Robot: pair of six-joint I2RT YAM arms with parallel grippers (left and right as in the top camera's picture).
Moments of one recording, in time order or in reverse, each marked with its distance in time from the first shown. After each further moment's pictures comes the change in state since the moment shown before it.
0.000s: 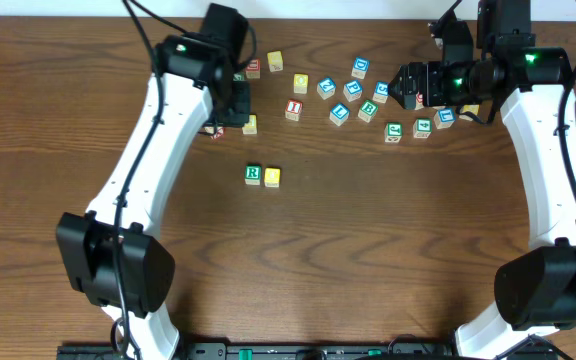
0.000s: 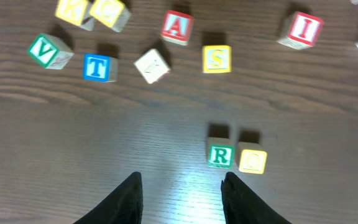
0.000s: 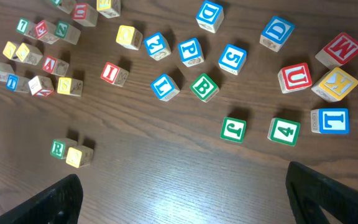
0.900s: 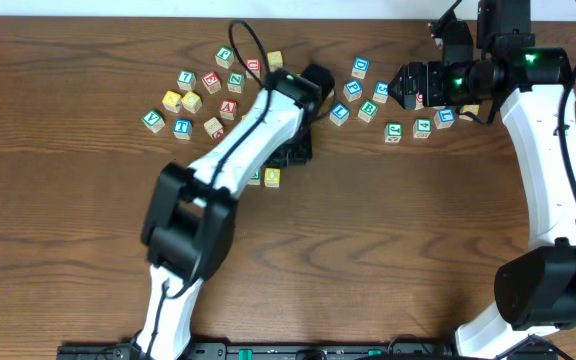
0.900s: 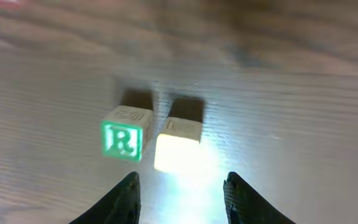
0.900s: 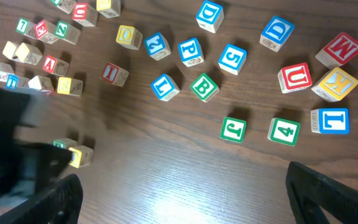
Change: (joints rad) left arm -0.272 0.248 0.000 -0.008 -0.042 -0.299; right arm 0.000 0.000 0.000 0.000 0.000 0.000
